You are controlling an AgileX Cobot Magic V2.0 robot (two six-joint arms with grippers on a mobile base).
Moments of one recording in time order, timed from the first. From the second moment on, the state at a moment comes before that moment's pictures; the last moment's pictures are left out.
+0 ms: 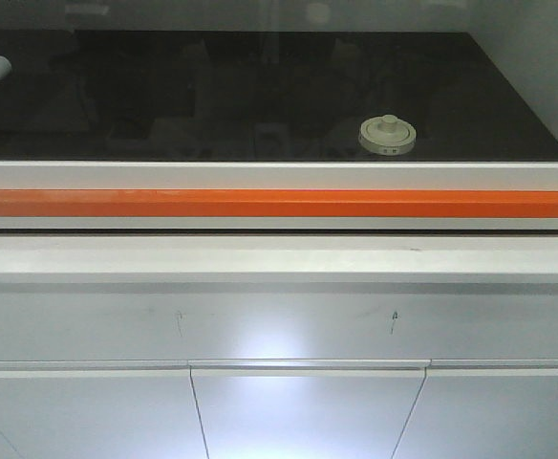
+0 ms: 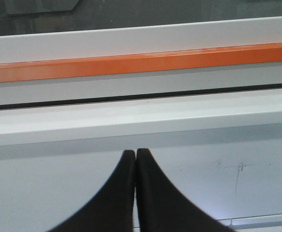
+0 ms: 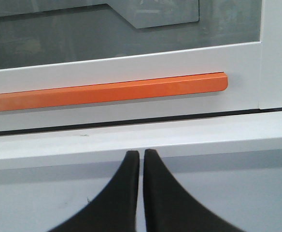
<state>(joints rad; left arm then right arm) -0.02 -0.01 0.03 0.01 0.15 0.04 0.02 -0.01 0.03 -0.11 0.09 0.18</state>
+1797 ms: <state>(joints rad) -0.02 0.74 -0.82 0.00 -0.30 0.04 0.02 0.66 -0.77 -0.11 -0.11 0.12</state>
